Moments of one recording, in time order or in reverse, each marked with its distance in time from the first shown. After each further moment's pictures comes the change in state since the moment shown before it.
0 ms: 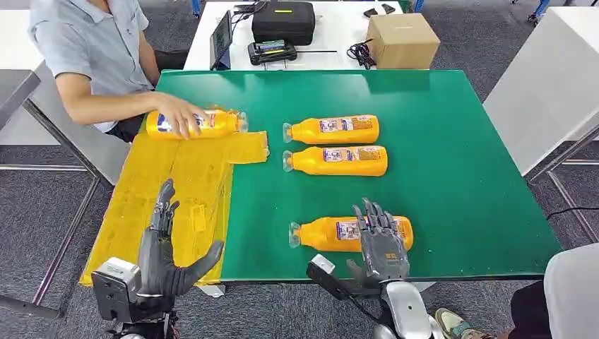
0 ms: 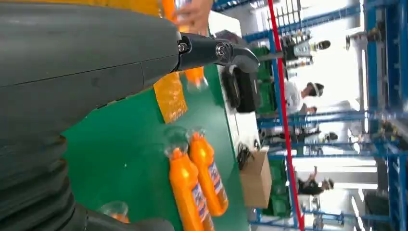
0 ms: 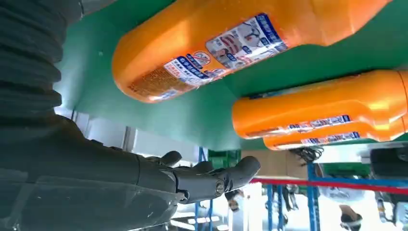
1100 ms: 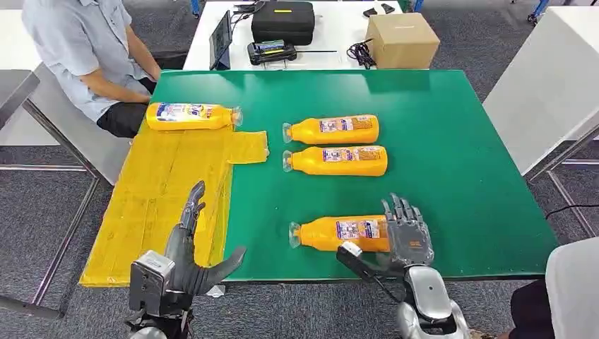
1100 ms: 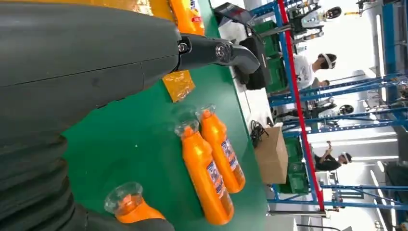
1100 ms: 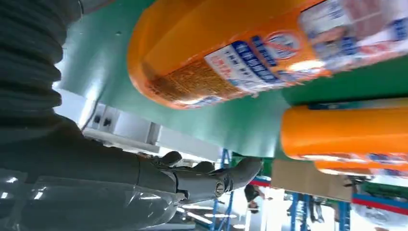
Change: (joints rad) left arm -0.036 -0.006 -0.031 0.081 -0.060 -0.003 0.014; right arm -0.098 -0.047 -0.169 0.169 0.024 0.004 -0.050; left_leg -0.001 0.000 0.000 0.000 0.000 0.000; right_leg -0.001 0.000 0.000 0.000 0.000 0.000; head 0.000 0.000
